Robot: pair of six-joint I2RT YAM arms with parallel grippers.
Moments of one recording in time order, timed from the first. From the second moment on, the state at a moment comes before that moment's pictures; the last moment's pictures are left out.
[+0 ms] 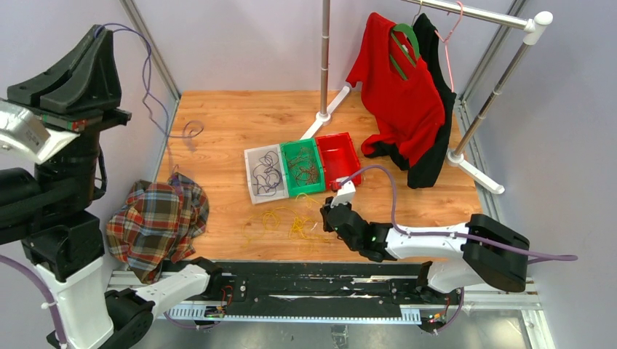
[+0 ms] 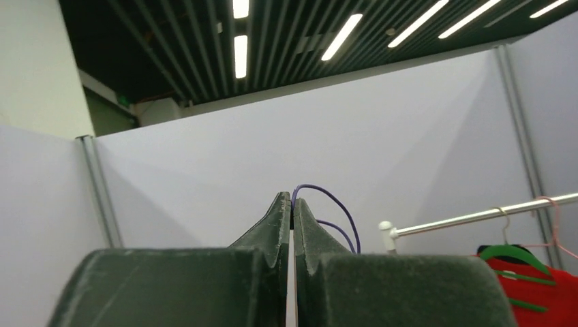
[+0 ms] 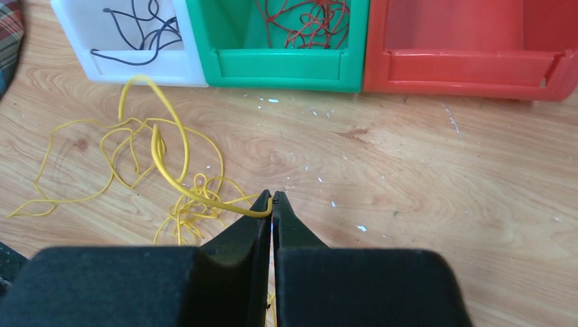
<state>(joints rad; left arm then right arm) -0.45 0.99 2.03 -0.22 0.07 0.36 1.17 1.35 0.54 0.31 0.61 0.56</state>
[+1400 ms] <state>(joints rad) -0.45 0.92 1.57 -0.54 0.56 0.42 1.17 1.11 1.05 -0.07 0.21 0.08</state>
